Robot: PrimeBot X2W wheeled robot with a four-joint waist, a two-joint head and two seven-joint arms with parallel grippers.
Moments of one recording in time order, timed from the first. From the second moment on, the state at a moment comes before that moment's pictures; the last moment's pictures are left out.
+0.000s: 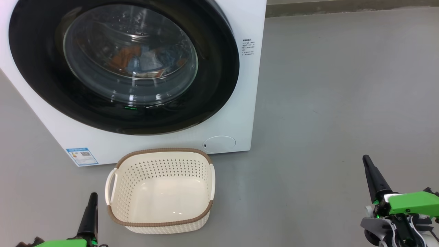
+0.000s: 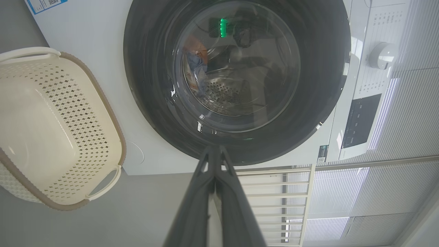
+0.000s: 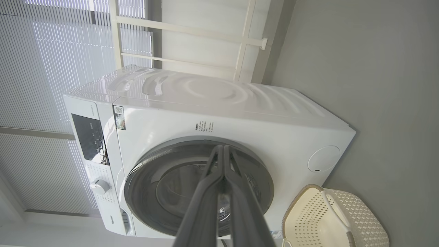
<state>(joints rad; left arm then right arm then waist) -0.06 0.05 0.07 0.26 -1.52 -0.11 0.08 -0.11 -0.07 -0.09 0.28 1.52 0.13 0.07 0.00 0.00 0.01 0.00</state>
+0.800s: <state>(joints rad) -0.06 0.04 0.08 0.26 -1.60 -0.12 0.11 -0.11 -0.05 -0.13 0.27 1.61 0.13 0.10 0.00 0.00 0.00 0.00</state>
